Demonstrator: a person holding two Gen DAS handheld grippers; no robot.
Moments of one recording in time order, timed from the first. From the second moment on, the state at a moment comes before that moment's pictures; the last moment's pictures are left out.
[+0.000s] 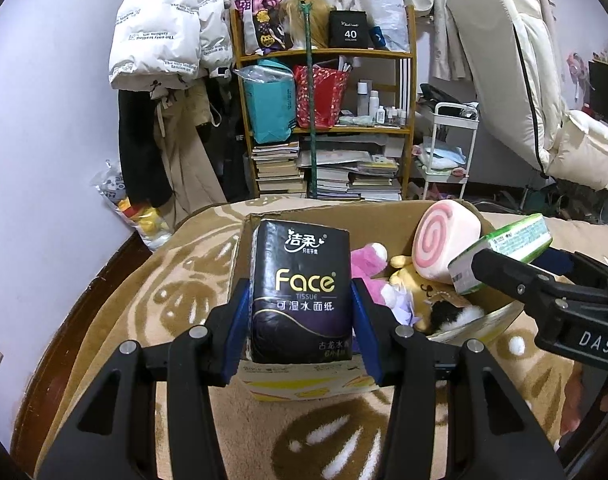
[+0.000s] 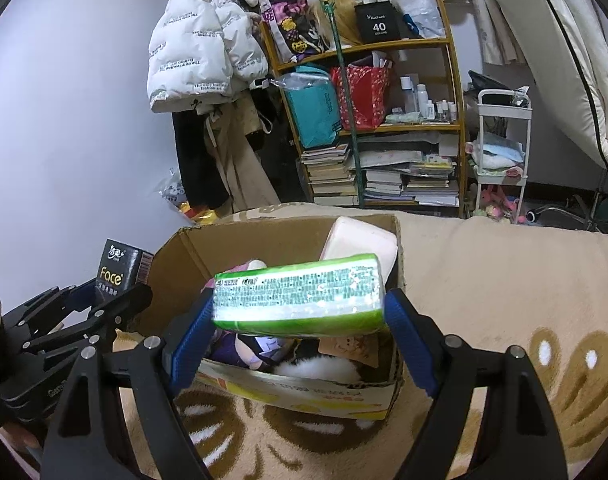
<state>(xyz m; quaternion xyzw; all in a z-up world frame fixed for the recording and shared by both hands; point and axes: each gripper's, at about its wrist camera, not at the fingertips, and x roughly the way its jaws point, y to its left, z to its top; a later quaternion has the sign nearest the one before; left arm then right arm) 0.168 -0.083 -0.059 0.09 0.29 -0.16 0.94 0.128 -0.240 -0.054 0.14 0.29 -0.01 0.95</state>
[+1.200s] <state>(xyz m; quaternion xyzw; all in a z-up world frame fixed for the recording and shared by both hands) 0.095 -0.033 -0.012 0.08 0.25 -0.09 0.96 0.053 -0.230 0.001 0.11 0.24 -0.04 0.96</state>
